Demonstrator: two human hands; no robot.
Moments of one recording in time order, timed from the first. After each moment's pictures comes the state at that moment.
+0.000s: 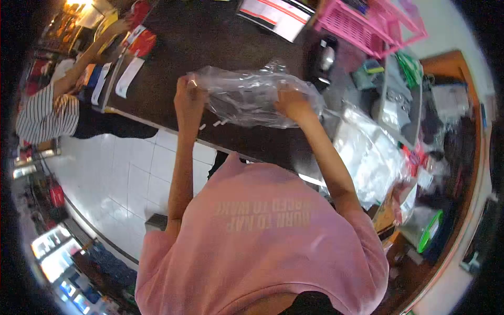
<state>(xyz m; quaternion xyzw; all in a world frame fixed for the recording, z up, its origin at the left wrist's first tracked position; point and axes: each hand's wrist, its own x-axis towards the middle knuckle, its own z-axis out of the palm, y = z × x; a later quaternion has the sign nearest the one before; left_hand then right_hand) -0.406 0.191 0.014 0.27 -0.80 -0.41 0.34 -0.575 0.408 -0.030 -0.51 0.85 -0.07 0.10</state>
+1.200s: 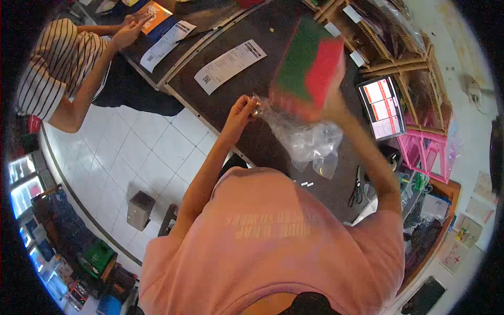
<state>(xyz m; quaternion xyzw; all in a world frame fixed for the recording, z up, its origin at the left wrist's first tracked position) -0.312 -0.069 -0.052 0.31 -0.44 -0.81 0.23 -0.544 -0.010 0.036 -0.66 0.57 -0.43 0.25</state>
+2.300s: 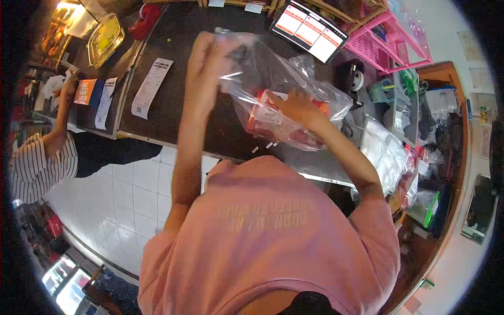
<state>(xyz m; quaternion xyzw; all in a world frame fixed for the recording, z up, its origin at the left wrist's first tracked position) -0.424 0.038 0.134 0.10 -0.54 -0.80 0.24 -0.503 0.229 0.050 -0.50 0.85 0.13 0.11</state>
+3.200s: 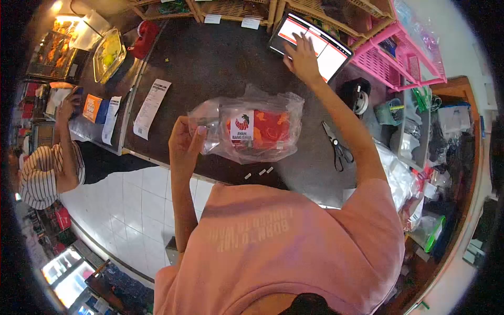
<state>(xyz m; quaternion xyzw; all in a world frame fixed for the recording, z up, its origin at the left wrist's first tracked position) -0.392 0.057 0.105 0.26 -0.68 -0.65 0.21 -0.734 0.182 -0.015 -0.51 0.82 -0.12 -0.23</state>
